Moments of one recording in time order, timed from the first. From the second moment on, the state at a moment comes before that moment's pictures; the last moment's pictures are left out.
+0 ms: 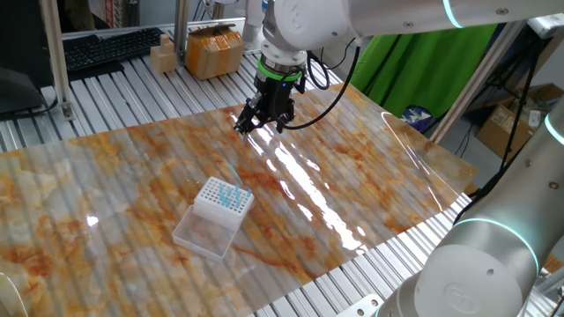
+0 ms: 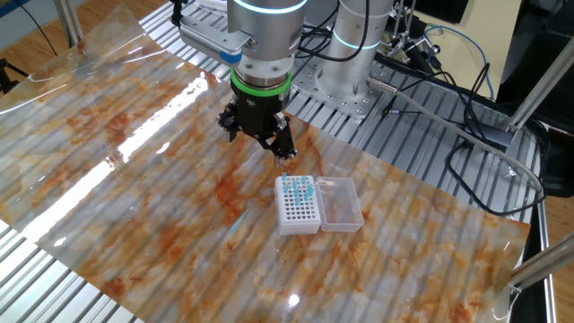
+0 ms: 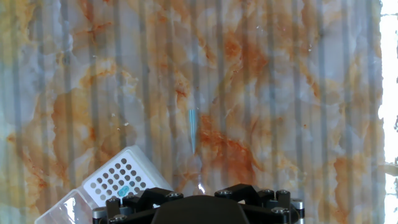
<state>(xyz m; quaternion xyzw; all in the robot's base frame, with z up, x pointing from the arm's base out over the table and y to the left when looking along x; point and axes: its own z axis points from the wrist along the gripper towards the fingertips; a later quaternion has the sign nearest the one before) 0.500 0.000 0.170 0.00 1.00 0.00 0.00</state>
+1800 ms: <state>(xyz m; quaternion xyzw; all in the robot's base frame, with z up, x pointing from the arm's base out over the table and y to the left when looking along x) 0.499 0.001 0.169 0.06 1.00 0.06 0.01</state>
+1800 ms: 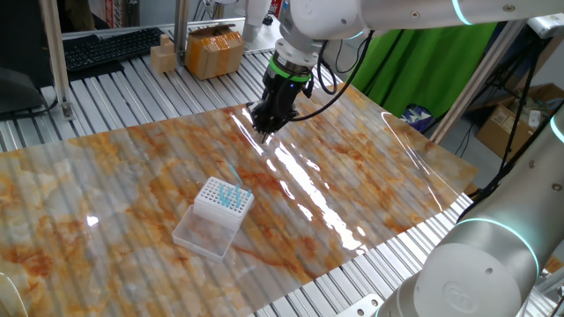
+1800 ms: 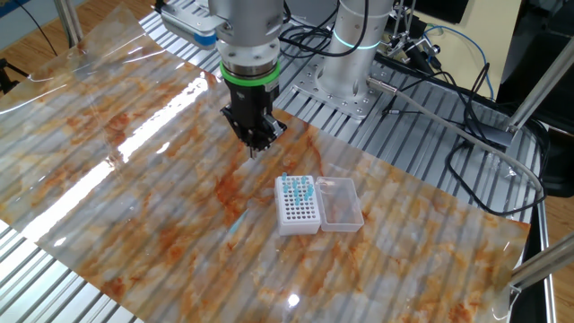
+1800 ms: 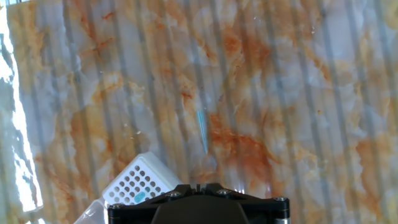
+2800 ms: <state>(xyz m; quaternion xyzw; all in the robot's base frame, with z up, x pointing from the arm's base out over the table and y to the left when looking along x) 0.493 0.001 0.166 0.05 1.00 0.03 0.01</state>
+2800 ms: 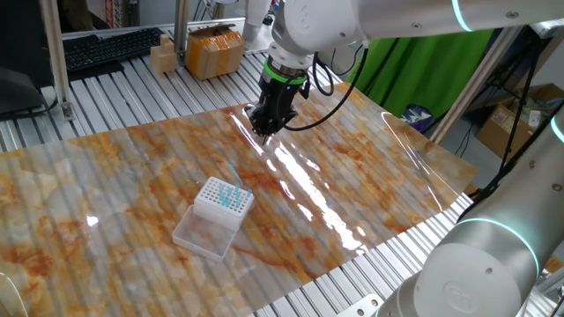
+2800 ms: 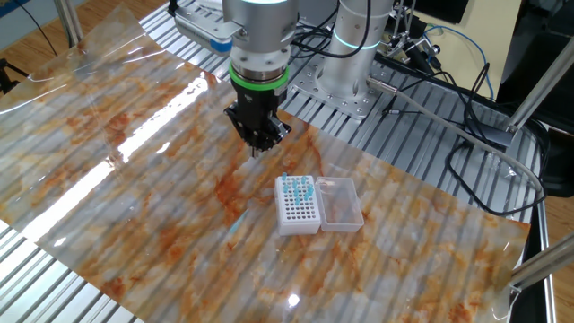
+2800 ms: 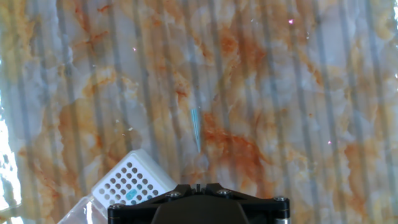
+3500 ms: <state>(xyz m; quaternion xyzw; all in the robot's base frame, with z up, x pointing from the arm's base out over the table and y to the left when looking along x) 0.493 0.001 0.166 0.07 1.00 0.03 -0.02</state>
